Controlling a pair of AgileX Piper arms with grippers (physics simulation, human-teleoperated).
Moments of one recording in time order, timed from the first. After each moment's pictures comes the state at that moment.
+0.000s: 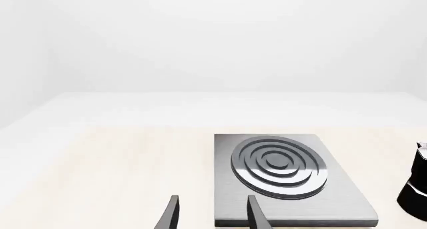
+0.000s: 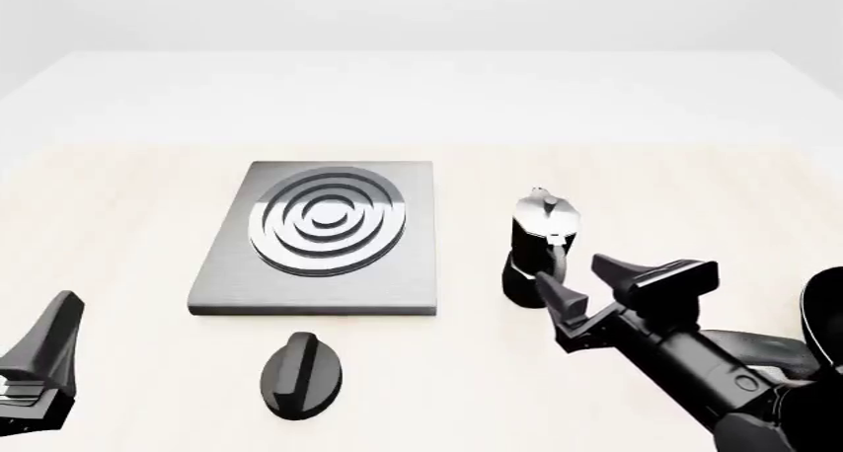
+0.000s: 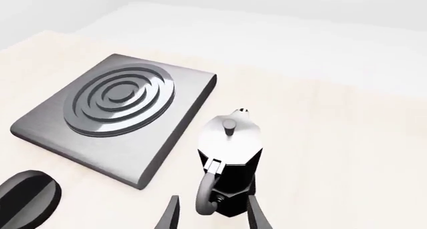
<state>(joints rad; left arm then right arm) 0.00 0.00 0.00 0.00 0.00 0.42 1.54 -0.16 -1.08 0.06</state>
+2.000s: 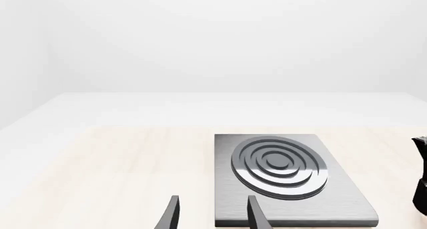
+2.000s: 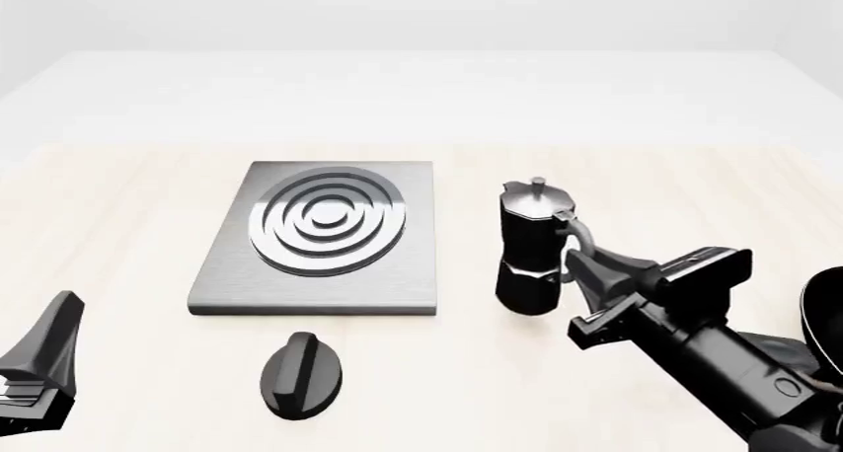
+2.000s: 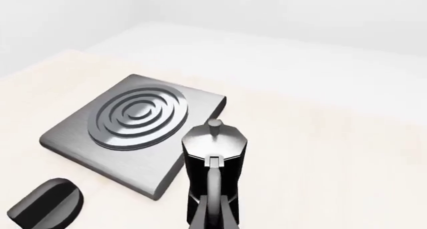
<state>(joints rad) 0.00 0.00 0.00 0.00 0.00 0.46 1.30 -0.15 -0.92 0.04</state>
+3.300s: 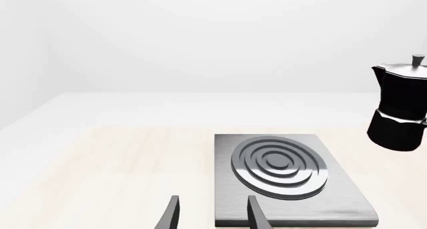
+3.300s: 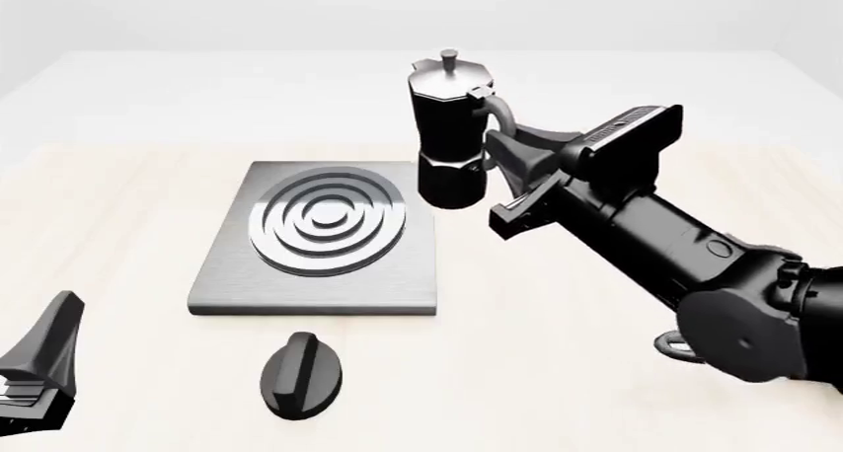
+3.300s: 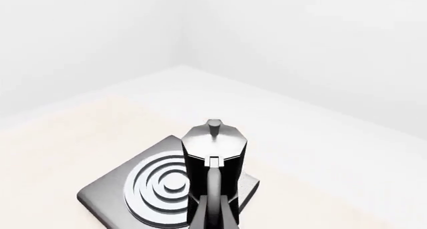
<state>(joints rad) 0.00 0.00 0.00 0.00 0.00 0.62 1.30 -0.58 -0.66 -0.07</state>
